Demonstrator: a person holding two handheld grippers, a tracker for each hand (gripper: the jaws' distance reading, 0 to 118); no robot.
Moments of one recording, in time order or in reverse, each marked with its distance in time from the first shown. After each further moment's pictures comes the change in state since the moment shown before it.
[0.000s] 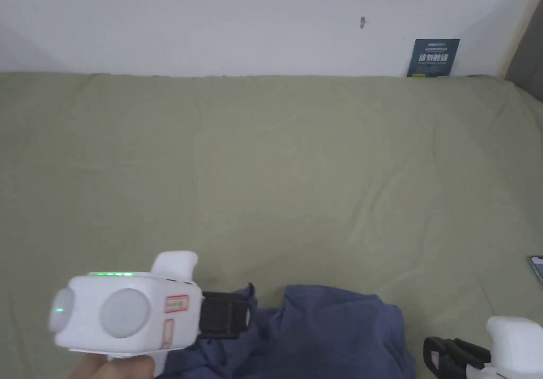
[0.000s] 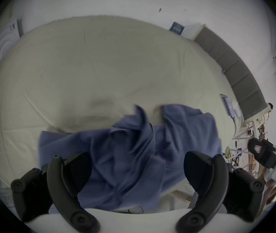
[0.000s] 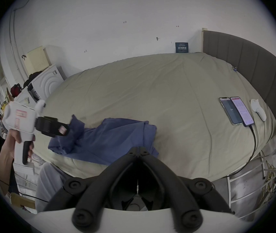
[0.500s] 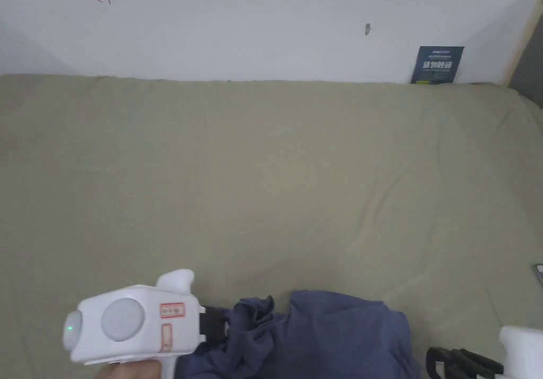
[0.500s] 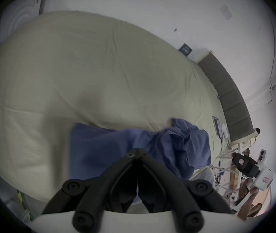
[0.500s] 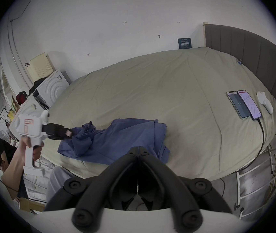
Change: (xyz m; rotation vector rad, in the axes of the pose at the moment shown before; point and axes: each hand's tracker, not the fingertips) left arm -0.006 -0.020 -0.066 -0.107 -0.185 0.209; right arm -0.003 -0.001 0.008 -0.010 0.037 -0.042
